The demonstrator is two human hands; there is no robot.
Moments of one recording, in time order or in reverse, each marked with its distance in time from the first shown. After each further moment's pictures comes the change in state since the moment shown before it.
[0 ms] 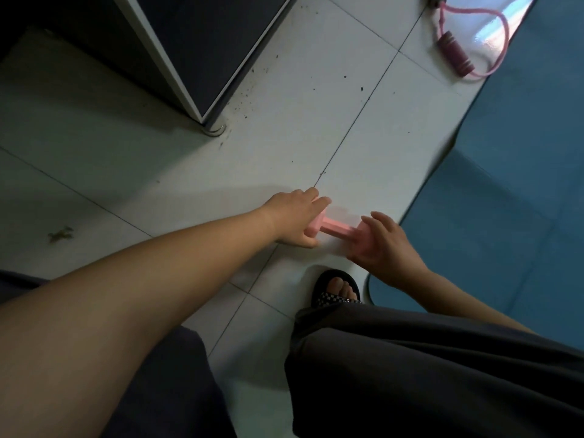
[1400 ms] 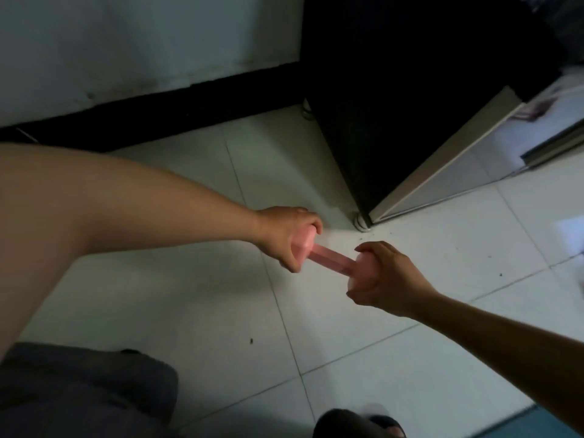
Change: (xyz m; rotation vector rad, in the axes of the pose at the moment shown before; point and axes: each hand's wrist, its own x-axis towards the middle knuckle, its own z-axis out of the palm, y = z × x) left_hand -0.206 -0.134 -0.031 -0.515 0.247 -0.565; right_hand 0.096 -0.236 -0.028 -0.222 -0.218 -0.568
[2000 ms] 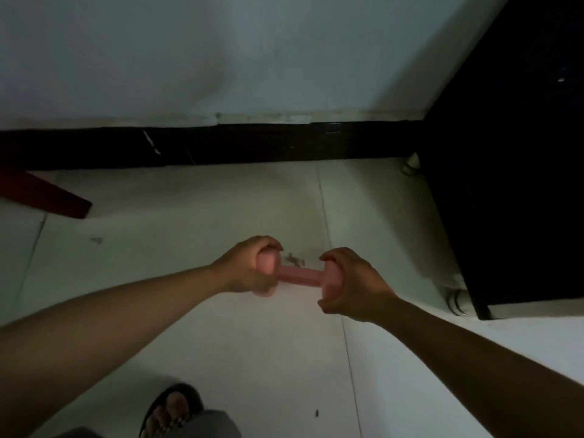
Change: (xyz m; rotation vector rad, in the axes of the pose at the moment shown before) left_hand -0.115 -0.193 0.059 -0.699 0.509 -0.378; right_hand 0.126 -0.177 0.083 -0.113 -0.151 -0.300
